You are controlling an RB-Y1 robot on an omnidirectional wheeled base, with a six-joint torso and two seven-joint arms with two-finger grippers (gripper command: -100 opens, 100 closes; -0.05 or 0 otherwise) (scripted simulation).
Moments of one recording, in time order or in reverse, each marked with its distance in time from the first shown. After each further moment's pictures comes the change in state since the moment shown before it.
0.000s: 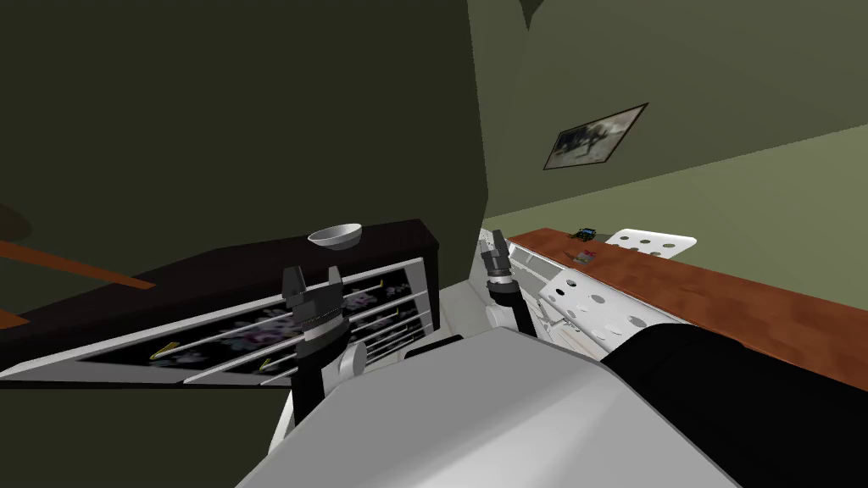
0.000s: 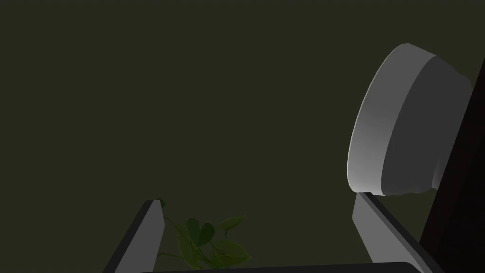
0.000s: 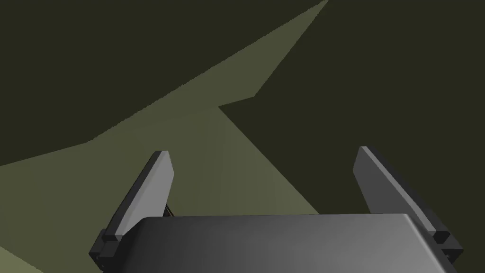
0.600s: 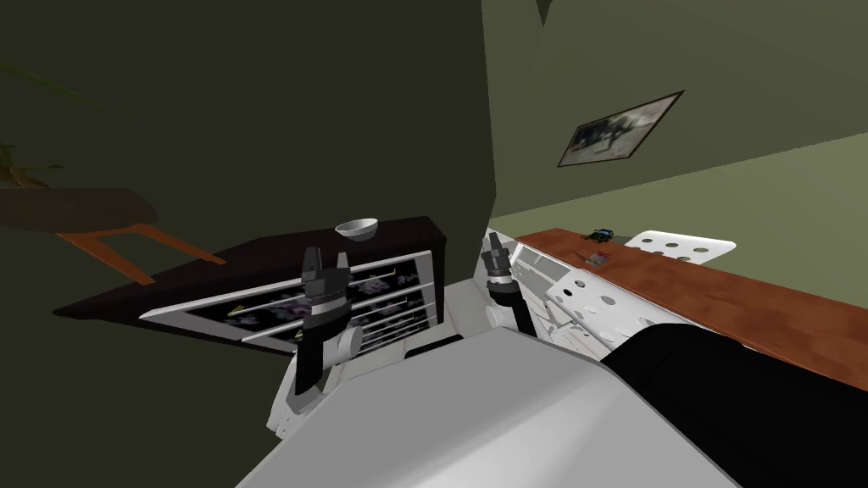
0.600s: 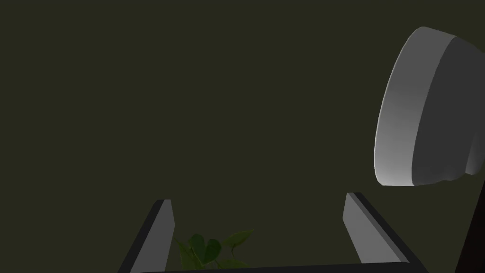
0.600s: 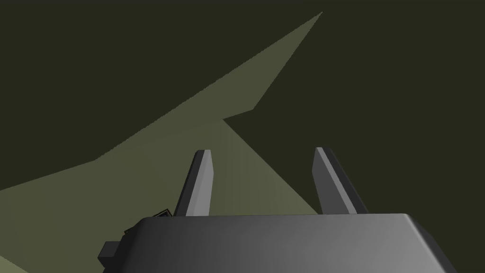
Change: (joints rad) left arm -0.177 0.123 0.029 0.033 -0.007 0.144 0.062; right arm 0.000 0.000 0.000 0.000 0.000 0.000 0.000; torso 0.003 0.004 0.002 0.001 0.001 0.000
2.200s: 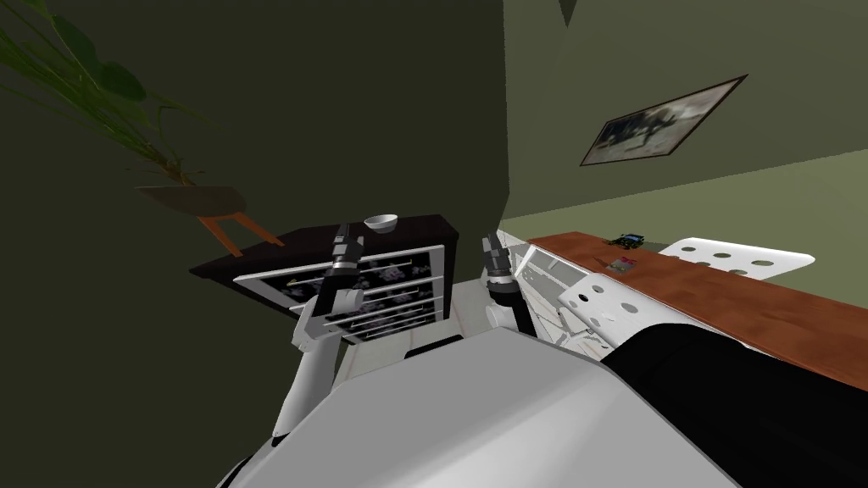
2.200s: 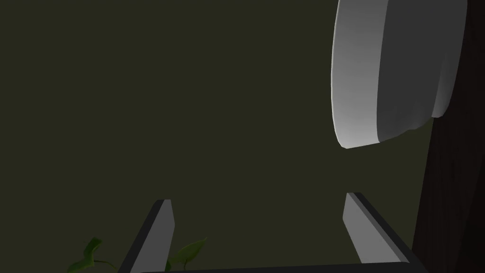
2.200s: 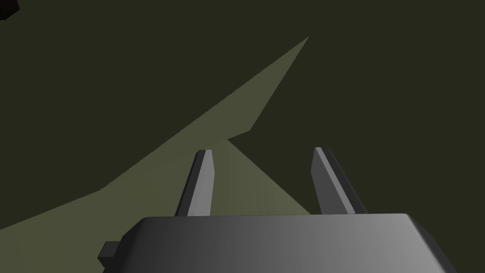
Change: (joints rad) left arm -0.409 0.163 0.034 0.227 0.003 0.384 0.105; right arm 0.000 0.000 0.000 0.000 0.000 0.000 0.000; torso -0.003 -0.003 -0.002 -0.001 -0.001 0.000
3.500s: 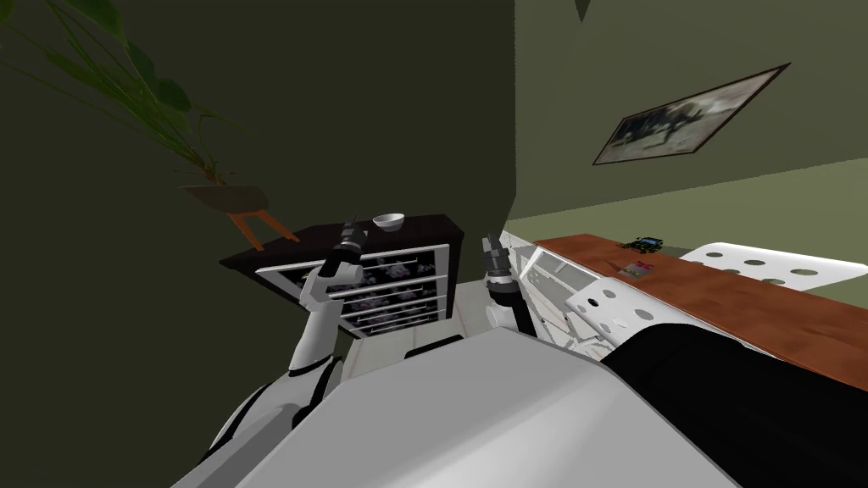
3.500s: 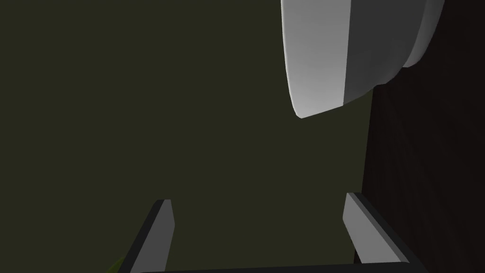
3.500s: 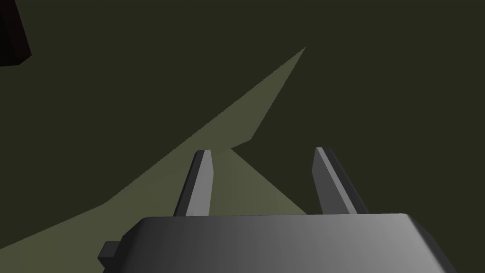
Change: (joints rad) left arm -0.295 0.087 0.011 0.204 0.019 0.336 0.060; right arm 0.000 0.000 0.000 0.000 0.000 0.000 0.000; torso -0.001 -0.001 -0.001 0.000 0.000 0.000
